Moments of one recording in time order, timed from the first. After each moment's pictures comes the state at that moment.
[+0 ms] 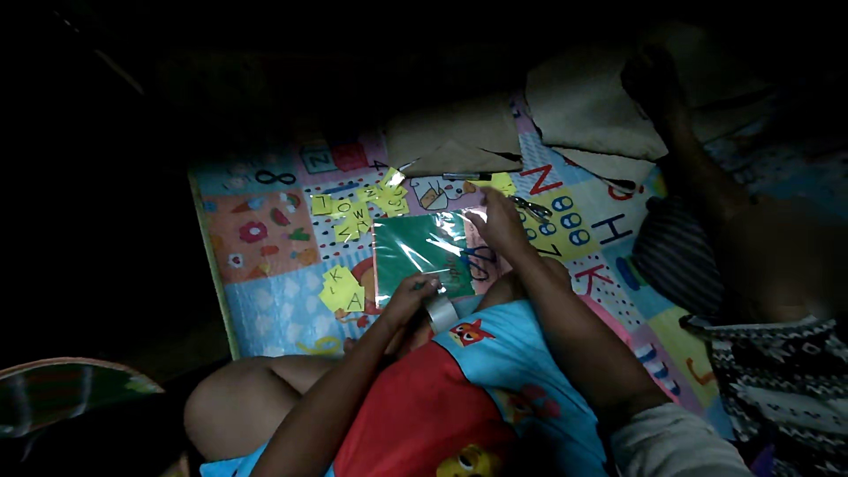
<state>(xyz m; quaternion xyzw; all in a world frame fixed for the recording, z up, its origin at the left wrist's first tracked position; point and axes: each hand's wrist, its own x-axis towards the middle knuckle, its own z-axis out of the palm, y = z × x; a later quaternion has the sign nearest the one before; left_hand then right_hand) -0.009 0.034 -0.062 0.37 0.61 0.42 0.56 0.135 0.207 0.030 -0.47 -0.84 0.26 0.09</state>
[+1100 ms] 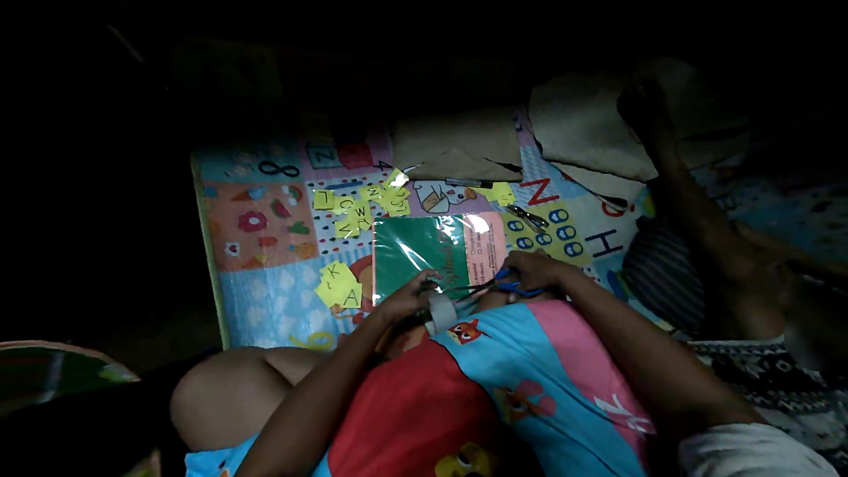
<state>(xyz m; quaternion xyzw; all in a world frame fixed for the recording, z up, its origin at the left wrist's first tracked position) -0.020 0.034 -0.064 0.45 0.56 0.33 0.62 0.223 0.234 -0.001 -0.29 -0.87 0.26 -0.29</state>
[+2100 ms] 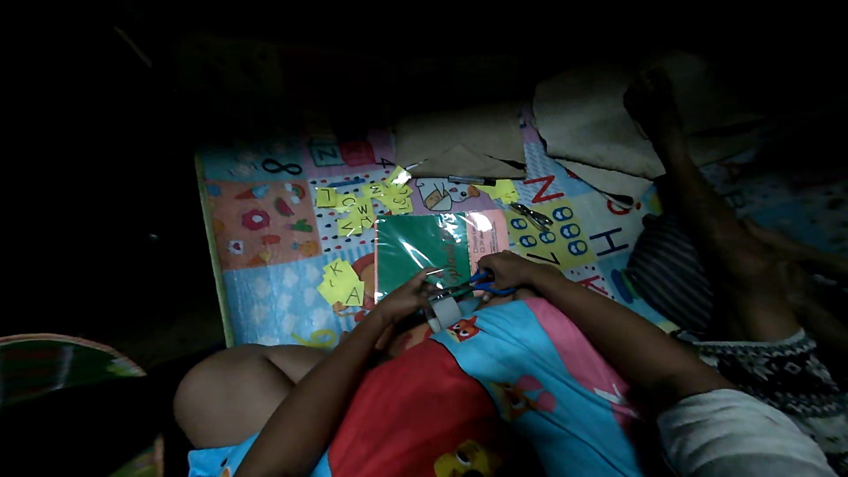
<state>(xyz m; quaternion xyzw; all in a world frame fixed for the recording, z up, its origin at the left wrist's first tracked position) -0.021 0.033 -0.057 0.43 0.56 0.31 0.63 0.184 0.226 -0.035 -0.21 -0.90 0.28 -0.27</state>
